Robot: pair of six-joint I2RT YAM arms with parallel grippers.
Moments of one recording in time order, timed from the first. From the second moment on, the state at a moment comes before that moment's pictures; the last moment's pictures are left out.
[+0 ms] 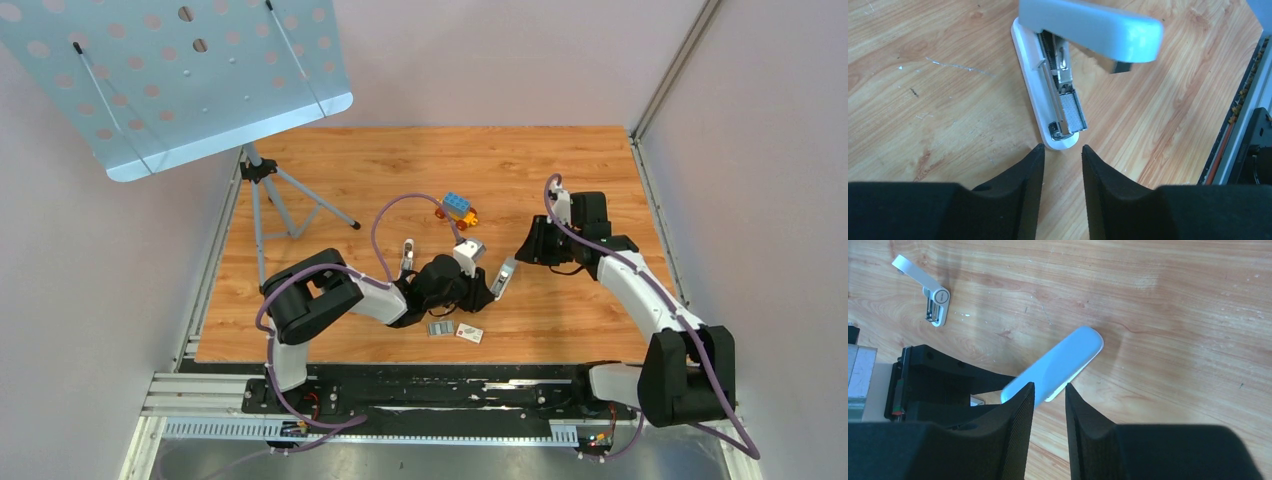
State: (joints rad) left arm -1.02 1.91 0.80 0.70 0.04 -0.49; right arm 0.13 1.24 0.79 -0.39 -0.45 0.21
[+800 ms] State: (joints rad) left arm -1.00 1.87 0.79 0.70 -0.01 -0.56; right arm 0.25 1.08 0.77 -0.39 -0.39 0.05
